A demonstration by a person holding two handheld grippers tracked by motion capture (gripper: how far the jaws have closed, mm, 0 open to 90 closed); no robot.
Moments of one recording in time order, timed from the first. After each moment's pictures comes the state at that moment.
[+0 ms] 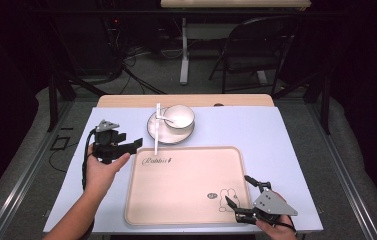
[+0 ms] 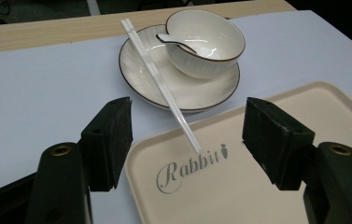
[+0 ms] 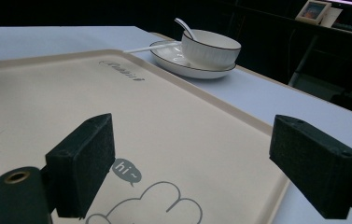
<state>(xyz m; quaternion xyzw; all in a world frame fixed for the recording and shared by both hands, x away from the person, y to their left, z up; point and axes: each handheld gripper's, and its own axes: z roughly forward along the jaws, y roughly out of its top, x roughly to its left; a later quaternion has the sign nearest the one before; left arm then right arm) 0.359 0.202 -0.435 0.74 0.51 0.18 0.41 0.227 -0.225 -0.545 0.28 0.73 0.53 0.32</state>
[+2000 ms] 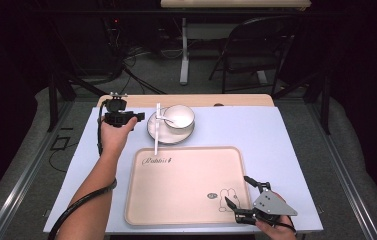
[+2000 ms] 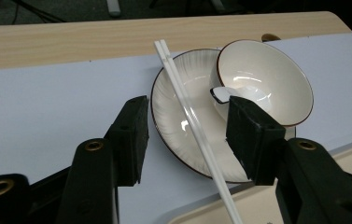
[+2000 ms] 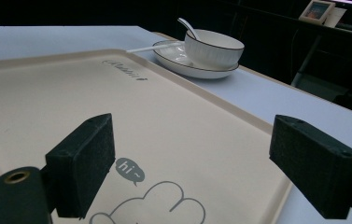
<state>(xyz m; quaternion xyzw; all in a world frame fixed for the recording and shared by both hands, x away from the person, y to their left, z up) 0.467 0.198 -0.442 0.72 0.56 0.15 0.38 0.226 -0.224 -0.546 0.28 0.73 0.53 0.32</state>
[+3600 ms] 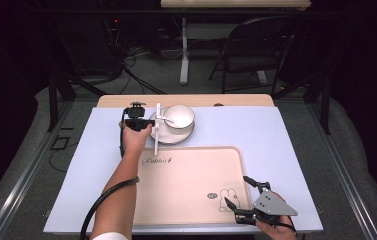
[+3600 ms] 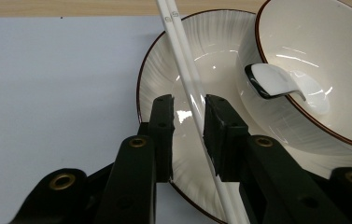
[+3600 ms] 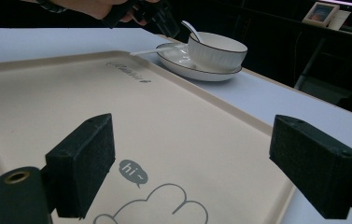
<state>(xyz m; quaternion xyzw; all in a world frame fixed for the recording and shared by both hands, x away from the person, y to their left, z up) 0.504 0.155 -0.507 0.71 0.60 0.15 0.33 0.226 -0.223 -0.544 0.27 0.73 0.54 0.31</state>
